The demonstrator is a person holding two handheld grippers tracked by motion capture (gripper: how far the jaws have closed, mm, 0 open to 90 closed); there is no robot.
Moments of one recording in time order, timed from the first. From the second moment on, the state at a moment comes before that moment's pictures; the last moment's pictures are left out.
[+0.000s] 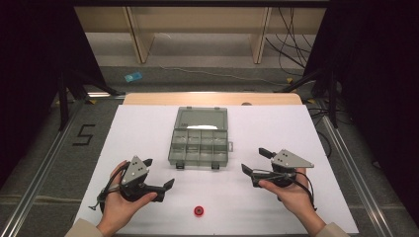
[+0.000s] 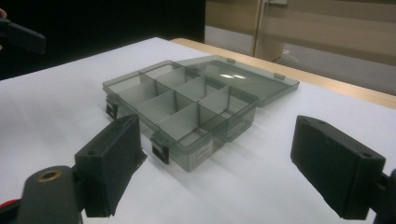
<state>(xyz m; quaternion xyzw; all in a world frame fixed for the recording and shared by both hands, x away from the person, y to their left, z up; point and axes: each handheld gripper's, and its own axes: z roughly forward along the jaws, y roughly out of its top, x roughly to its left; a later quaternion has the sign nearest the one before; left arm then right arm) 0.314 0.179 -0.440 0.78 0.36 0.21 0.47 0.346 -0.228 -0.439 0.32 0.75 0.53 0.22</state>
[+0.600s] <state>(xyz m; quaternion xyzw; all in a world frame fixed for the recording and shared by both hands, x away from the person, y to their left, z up) 0.313 0.173 -0.442 0.78 0.36 0.20 0.48 0.344 -0.228 -0.436 0.32 0.74 0.55 0.22</state>
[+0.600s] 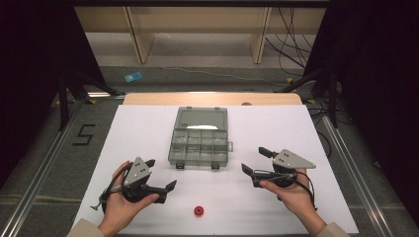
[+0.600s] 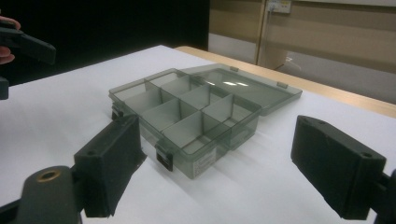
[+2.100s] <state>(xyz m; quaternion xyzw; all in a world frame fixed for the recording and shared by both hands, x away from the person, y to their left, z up) 0.302 0.086 -0.479 0.91 0.19 0.06 0.35 0.312 -0.243 -0.434 0.31 0.74 0.55 0.22</state>
